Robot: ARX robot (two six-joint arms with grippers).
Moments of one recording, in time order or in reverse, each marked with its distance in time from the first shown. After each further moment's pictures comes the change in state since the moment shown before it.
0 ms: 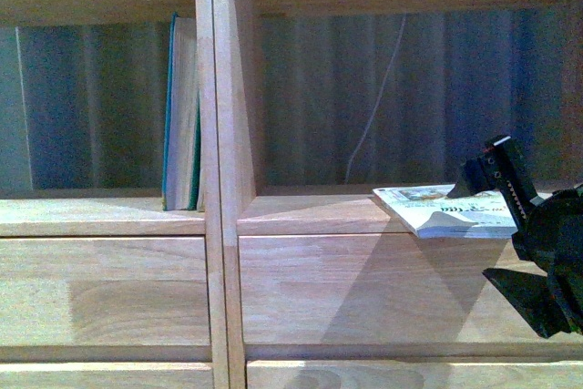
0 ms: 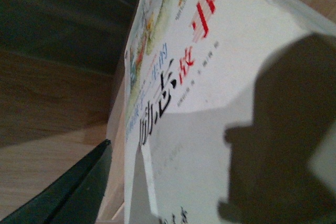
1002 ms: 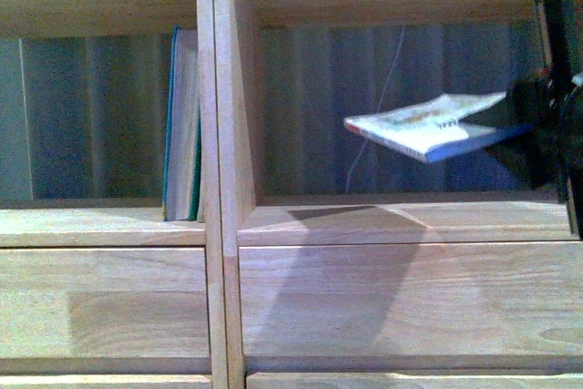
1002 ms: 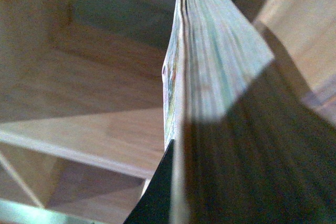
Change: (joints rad) left arm 0.224 0.512 0.285 0.350 0.610 -0.134; right arm 0.014 -0.244 -0.061 0.096 -0.158 0.031
